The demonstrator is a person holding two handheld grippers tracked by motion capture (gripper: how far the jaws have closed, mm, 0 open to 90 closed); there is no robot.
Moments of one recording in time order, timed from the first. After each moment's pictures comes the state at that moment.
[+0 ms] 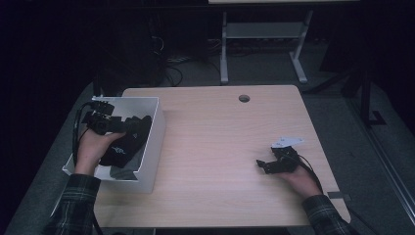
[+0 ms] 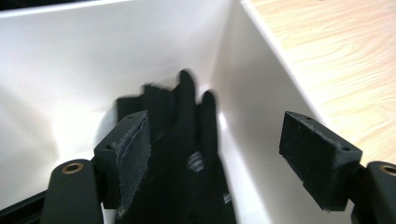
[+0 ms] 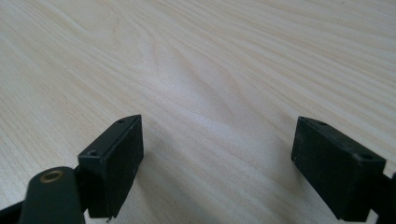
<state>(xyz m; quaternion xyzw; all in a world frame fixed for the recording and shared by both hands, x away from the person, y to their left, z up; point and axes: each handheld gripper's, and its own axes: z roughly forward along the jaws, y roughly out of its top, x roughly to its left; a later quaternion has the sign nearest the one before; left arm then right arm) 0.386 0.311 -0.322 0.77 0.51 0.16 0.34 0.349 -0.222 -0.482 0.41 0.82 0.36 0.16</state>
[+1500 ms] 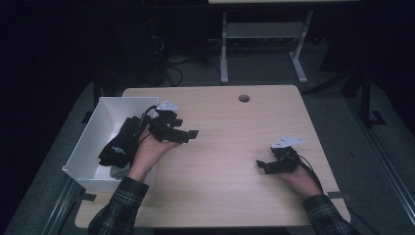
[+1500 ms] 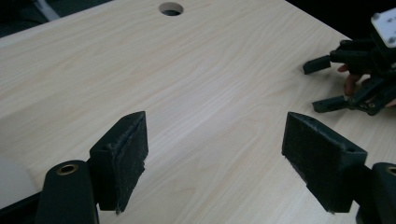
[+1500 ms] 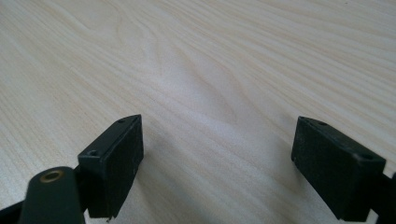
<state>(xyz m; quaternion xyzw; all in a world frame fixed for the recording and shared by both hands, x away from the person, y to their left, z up) 0.373 0.161 -0.342 0.83 0.37 0.11 0.41 0.349 -0.222 -0.482 0.40 0.82 0.37 0.16</state>
